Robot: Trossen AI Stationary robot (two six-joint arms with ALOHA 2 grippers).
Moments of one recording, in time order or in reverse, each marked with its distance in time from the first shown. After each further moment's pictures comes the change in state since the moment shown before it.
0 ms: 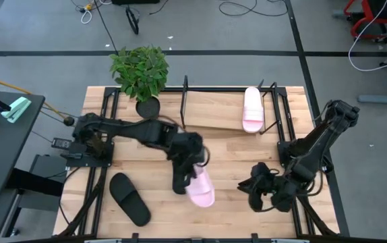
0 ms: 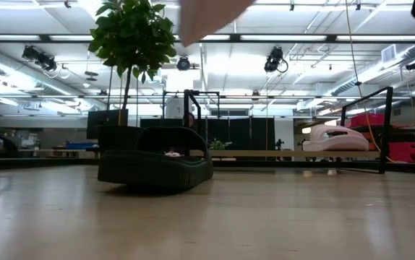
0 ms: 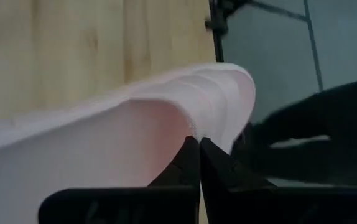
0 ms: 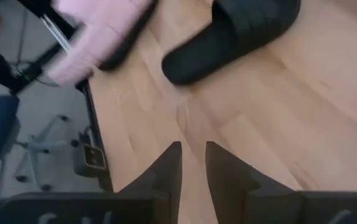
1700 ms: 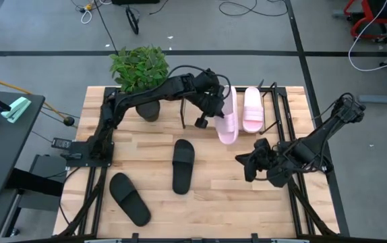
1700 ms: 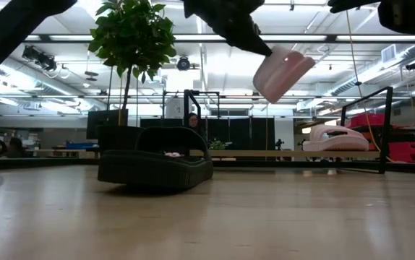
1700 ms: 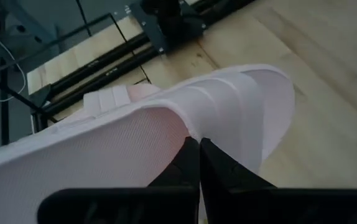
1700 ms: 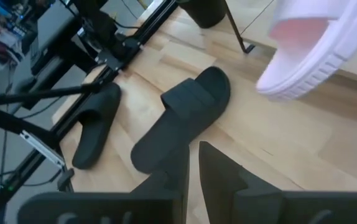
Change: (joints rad) left arm 0.466 0.271 0.220 0.203 0.072 0.997; right arm -0.206 -0.149 0.000 -0.091 0.118 0.079
